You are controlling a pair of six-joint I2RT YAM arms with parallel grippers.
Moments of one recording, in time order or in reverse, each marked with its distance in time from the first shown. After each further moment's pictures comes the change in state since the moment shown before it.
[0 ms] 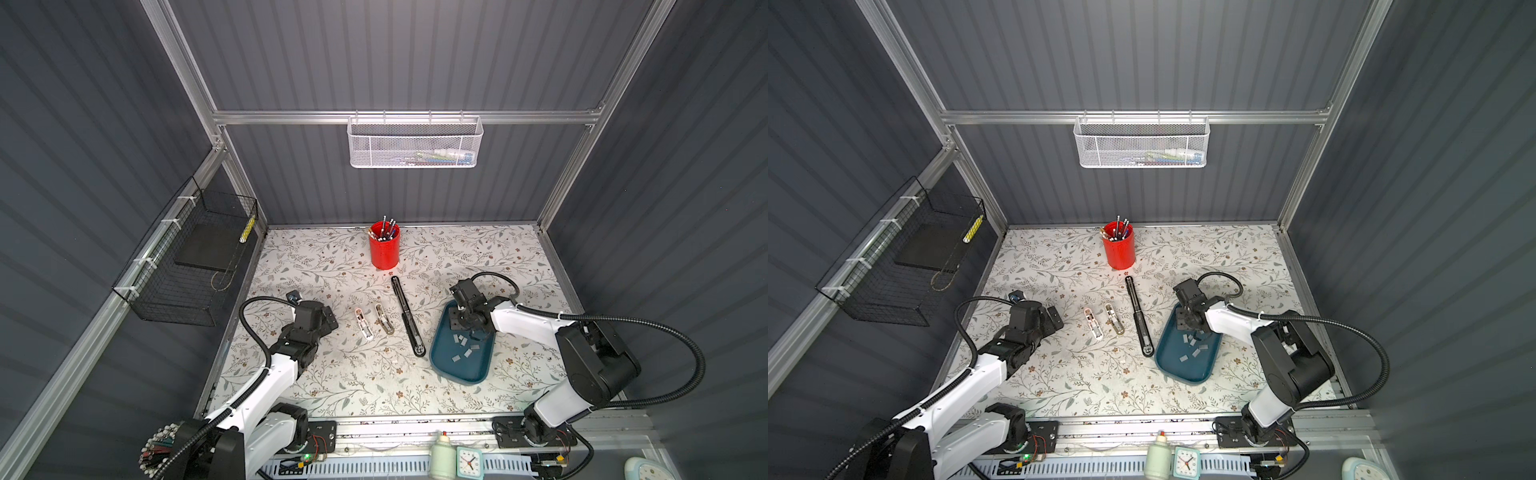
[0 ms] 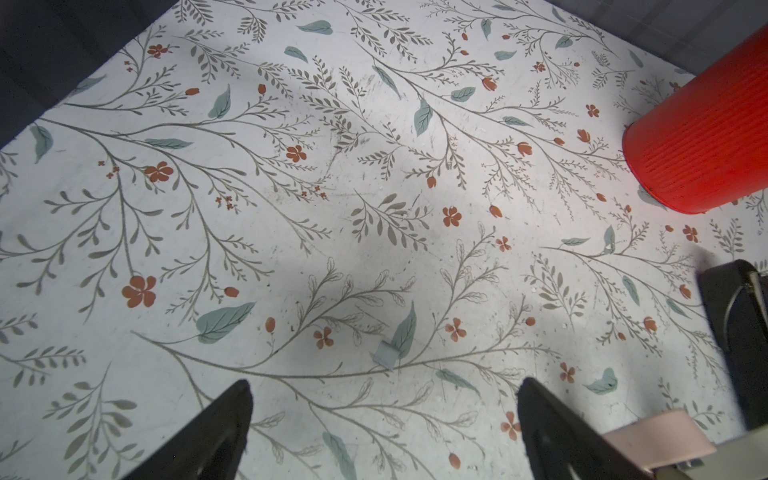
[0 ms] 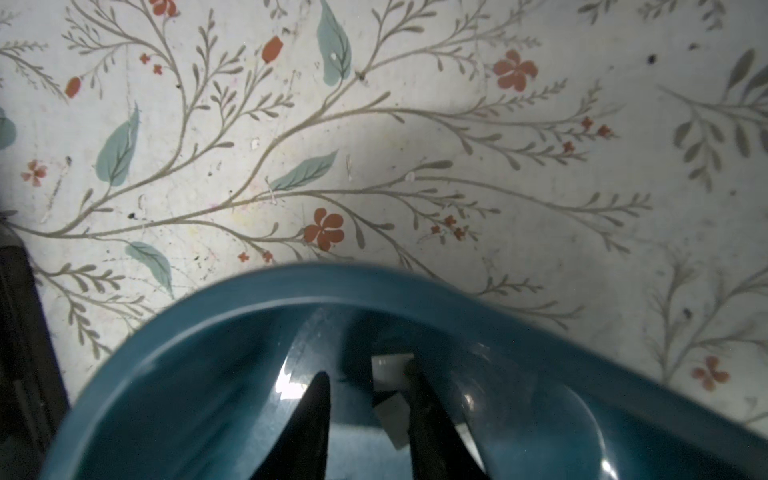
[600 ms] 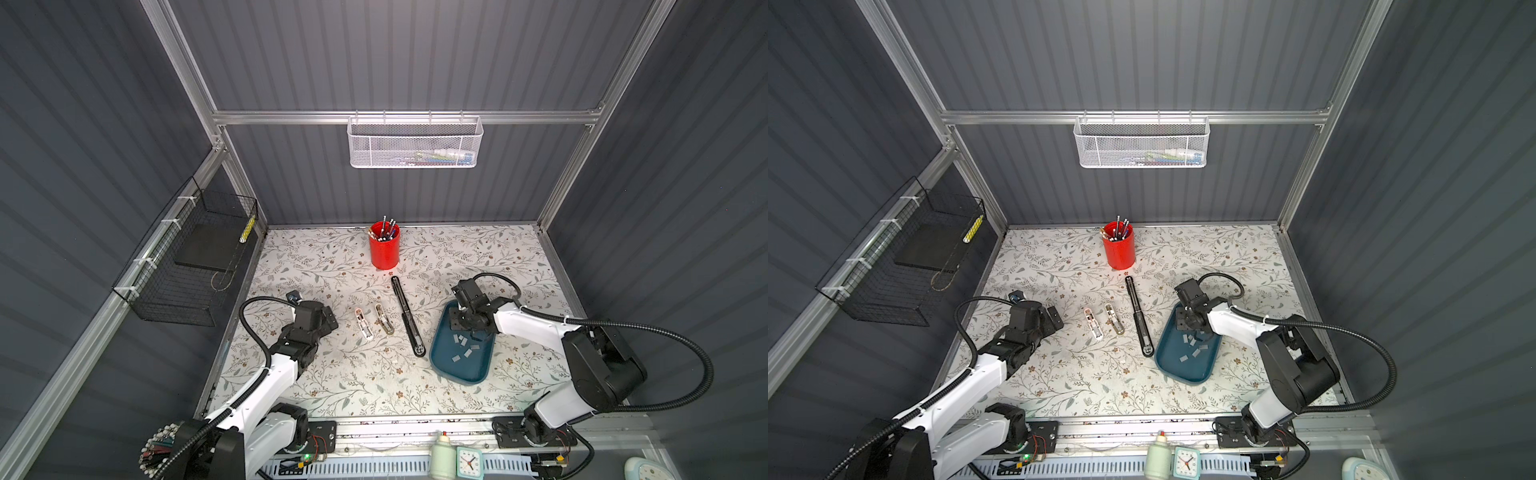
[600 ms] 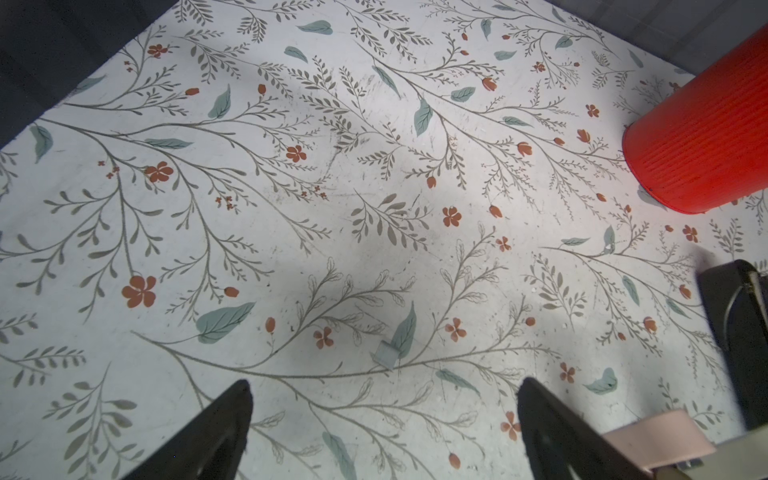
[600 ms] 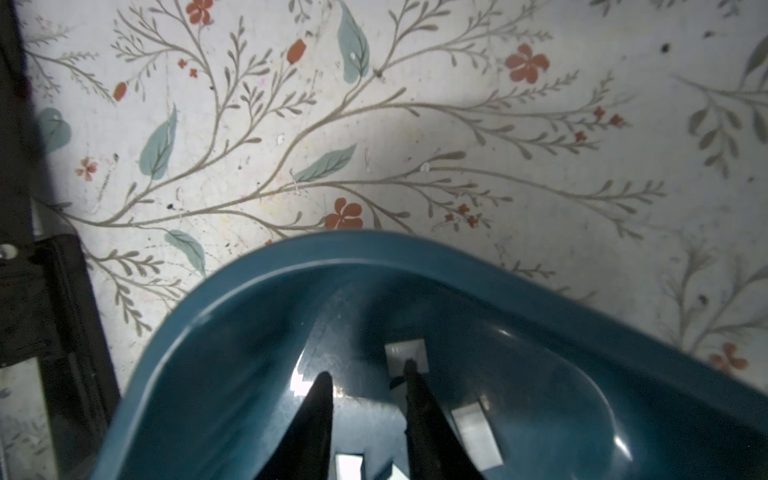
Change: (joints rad) left arm 0.000 0.000 0.000 0.000 0.000 0.000; right arm 0.000 -0.043 -0.012 -0.005 -0.042 0.027
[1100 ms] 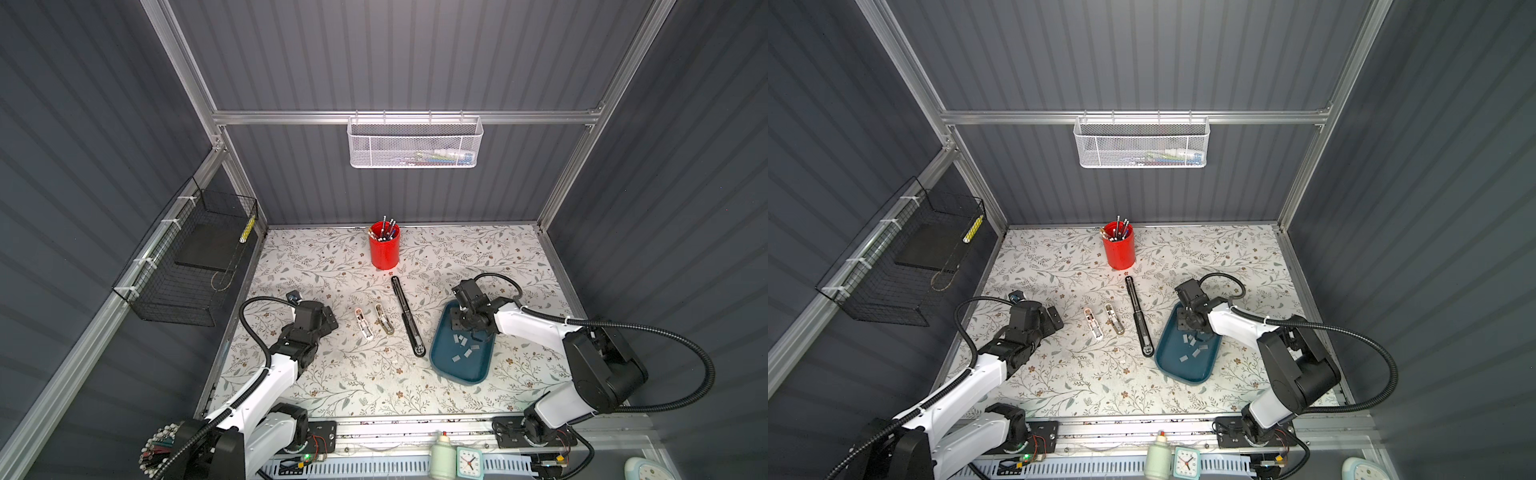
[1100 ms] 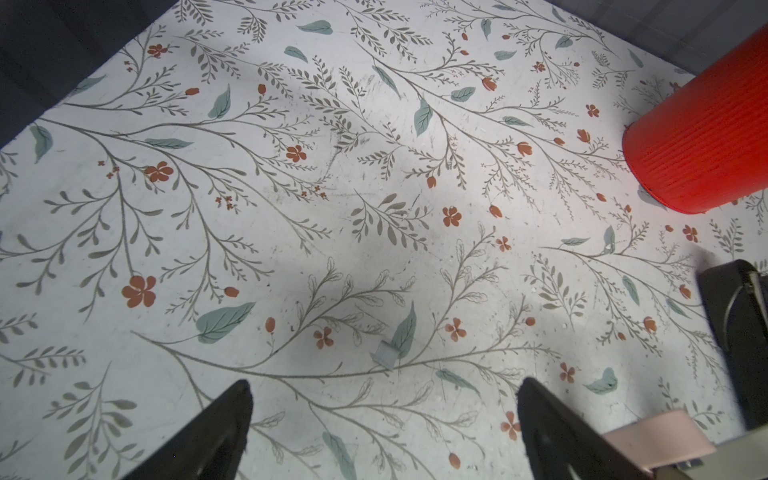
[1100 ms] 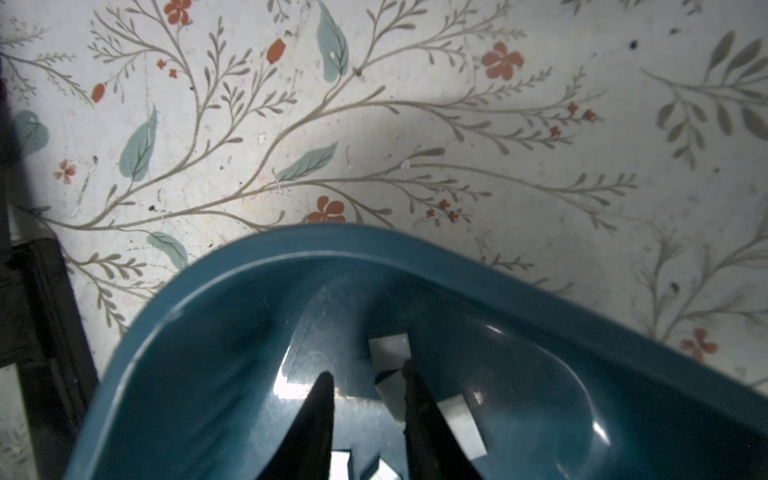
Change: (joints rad) left arm 0.000 0.000 0.000 0.000 0.000 0.000; right arm 0.000 0.005 0.000 -0.018 0.032 0.005
